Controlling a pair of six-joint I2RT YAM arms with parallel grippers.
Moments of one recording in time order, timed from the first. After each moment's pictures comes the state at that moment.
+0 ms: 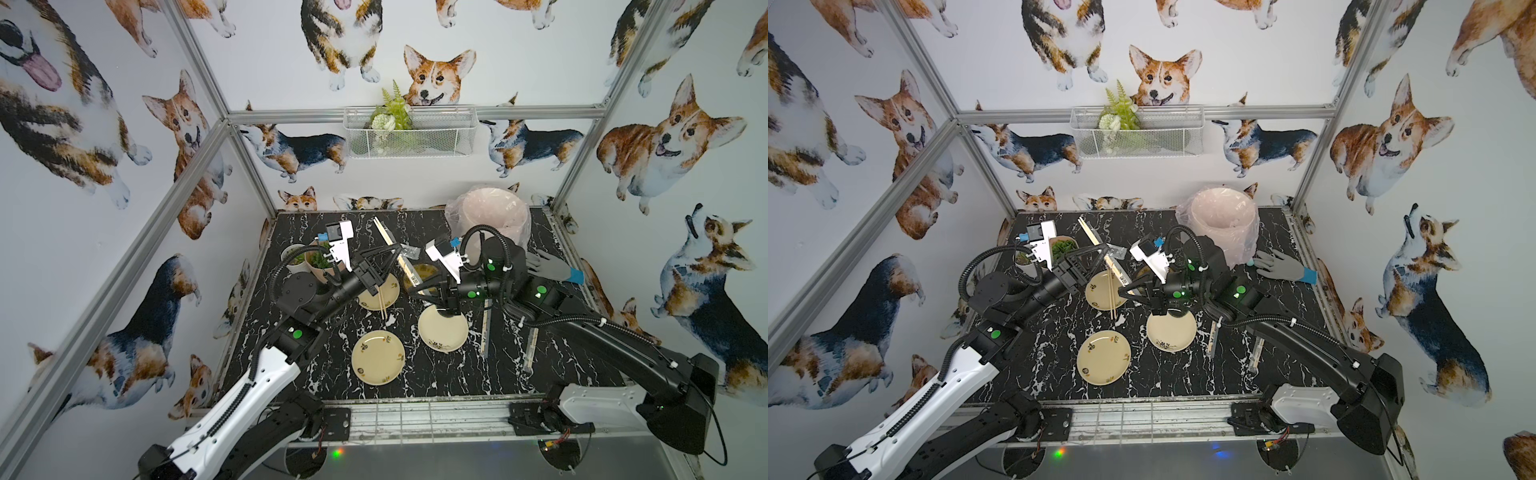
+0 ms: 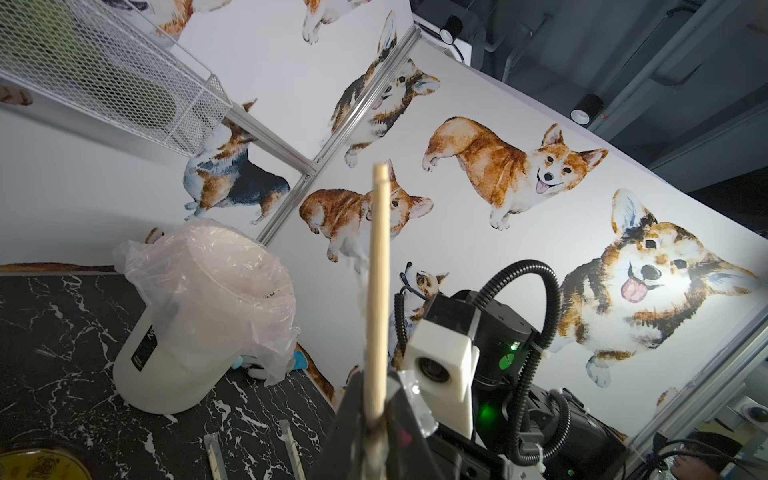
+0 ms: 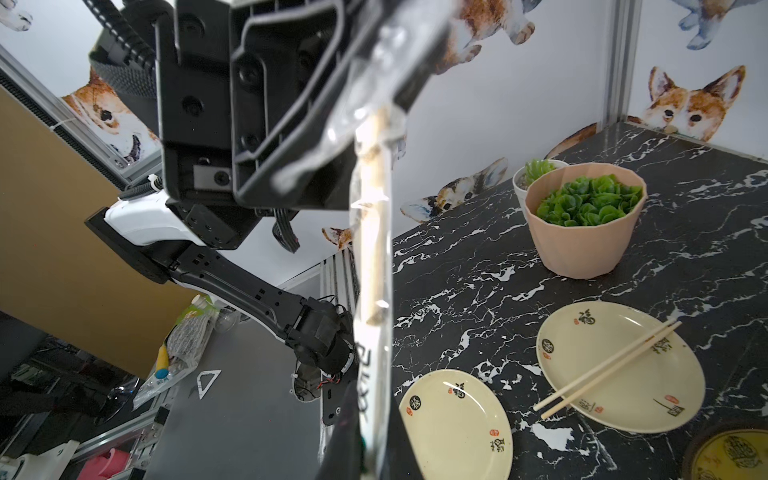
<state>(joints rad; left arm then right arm) -0.60 0.87 0.78 0.38 0.39 -0.87 0.86 1.21 1.13 -0.18 -0.67 0.27</state>
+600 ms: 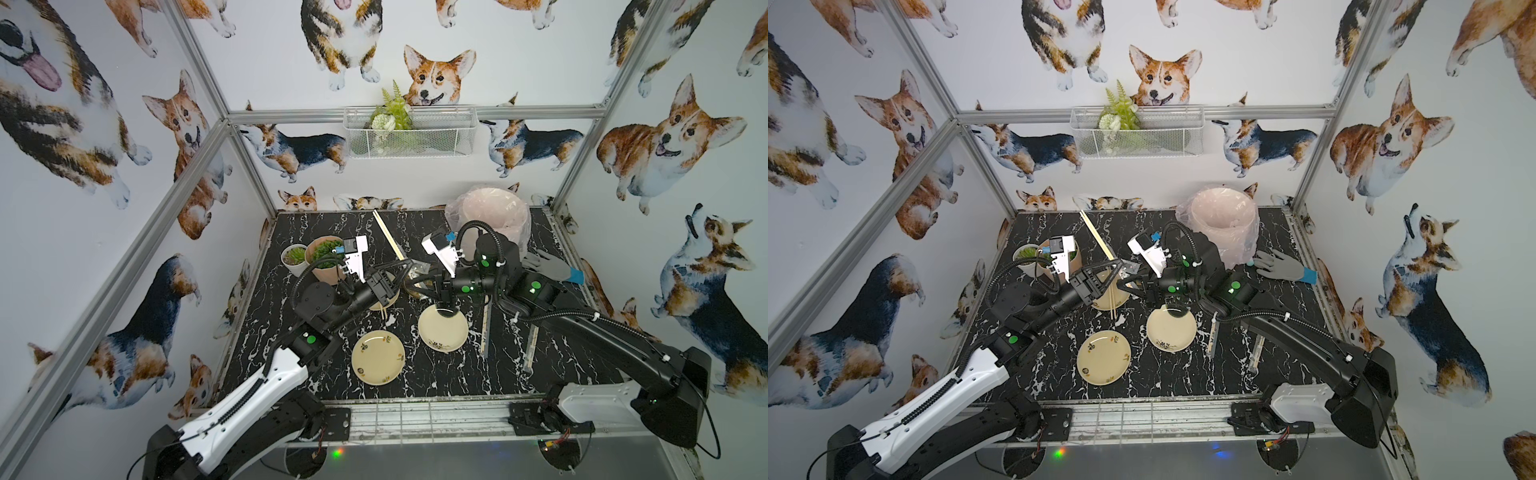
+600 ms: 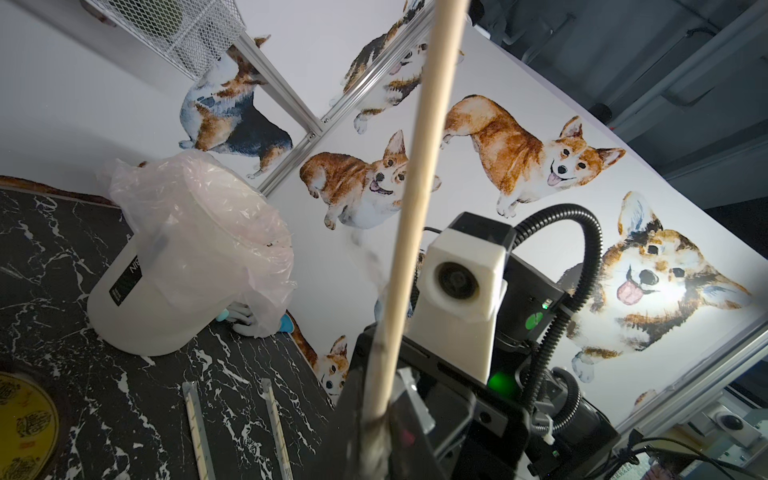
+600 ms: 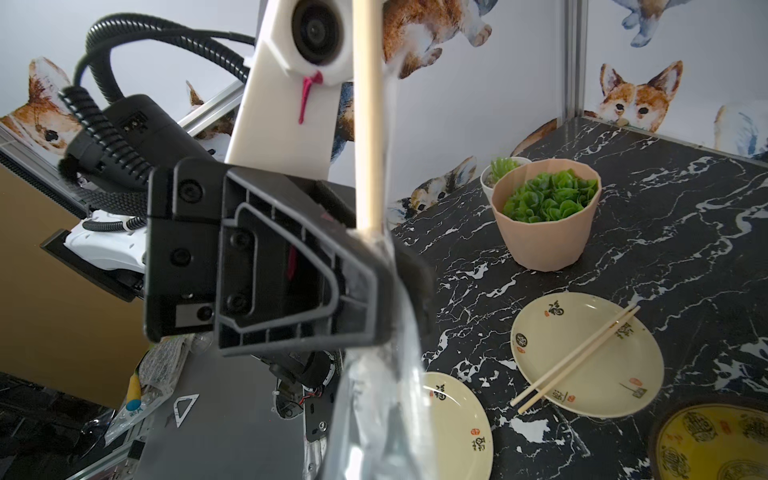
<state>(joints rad) -0.70 0.84 0.69 0.37 0.34 -0.92 0.86 1.25 1.17 -0.19 -0.60 0.29</state>
